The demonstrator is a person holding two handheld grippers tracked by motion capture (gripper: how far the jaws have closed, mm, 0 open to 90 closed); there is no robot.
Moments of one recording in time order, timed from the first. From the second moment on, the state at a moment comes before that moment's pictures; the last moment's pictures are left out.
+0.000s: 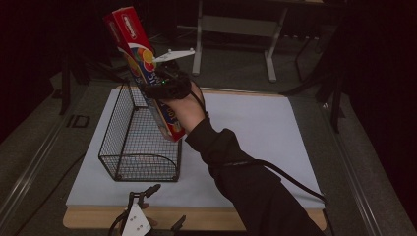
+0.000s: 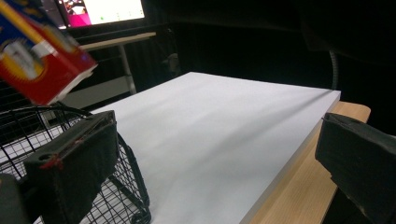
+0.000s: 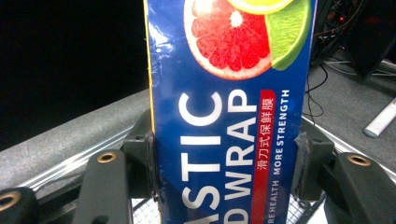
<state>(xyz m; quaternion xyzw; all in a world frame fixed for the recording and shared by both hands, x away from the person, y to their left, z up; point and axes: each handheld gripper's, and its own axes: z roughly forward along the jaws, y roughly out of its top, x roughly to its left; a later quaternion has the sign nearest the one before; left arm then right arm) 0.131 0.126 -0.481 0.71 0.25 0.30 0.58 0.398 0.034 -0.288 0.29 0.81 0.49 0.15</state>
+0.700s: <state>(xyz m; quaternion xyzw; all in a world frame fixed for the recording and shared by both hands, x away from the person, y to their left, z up) 0.128 0.127 -0.479 0.71 0.25 0.30 0.59 0.403 0.073 -0.371 0.37 0.79 0.46 0.14</state>
